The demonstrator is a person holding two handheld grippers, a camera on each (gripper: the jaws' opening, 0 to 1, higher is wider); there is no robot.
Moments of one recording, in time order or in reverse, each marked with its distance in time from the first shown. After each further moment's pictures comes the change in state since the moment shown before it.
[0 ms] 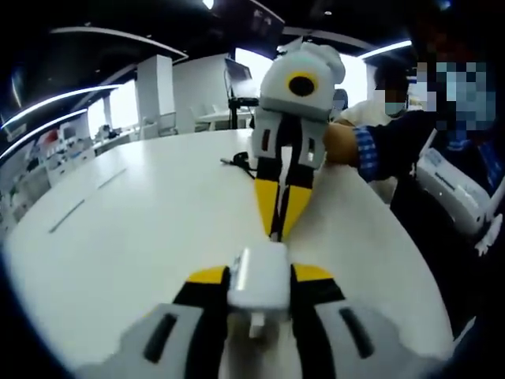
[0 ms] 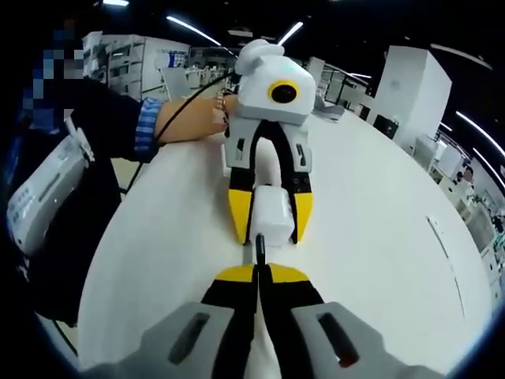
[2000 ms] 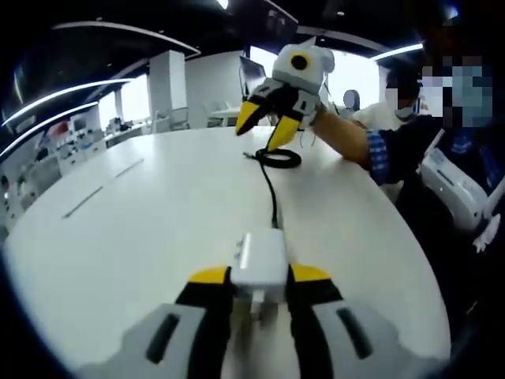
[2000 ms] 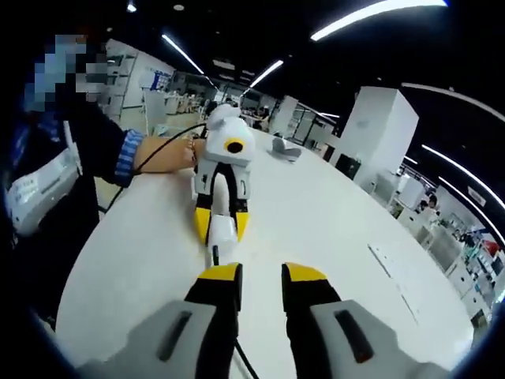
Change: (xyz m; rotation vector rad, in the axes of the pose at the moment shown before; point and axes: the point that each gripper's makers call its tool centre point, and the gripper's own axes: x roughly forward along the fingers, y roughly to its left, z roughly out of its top) left arm -0.027 0.022 -0.014 -0.090 0.019 0.068; right arm -0.094 -0.062 0.003 -0.038 -0.178 -0.281
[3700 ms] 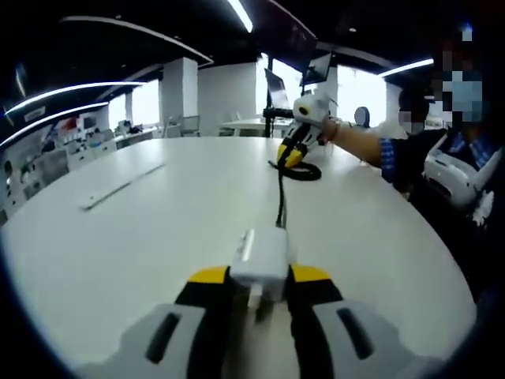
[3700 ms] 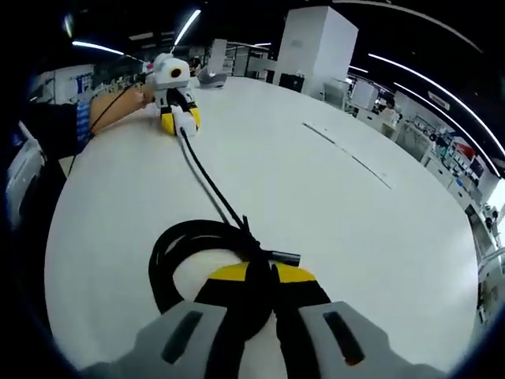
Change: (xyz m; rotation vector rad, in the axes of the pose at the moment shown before) left arm -0.004 0.102 -0.003 -0.072 -0.095 0.015; right arm -0.046 -0.056 -0.149 0.346 0.354 -0.131
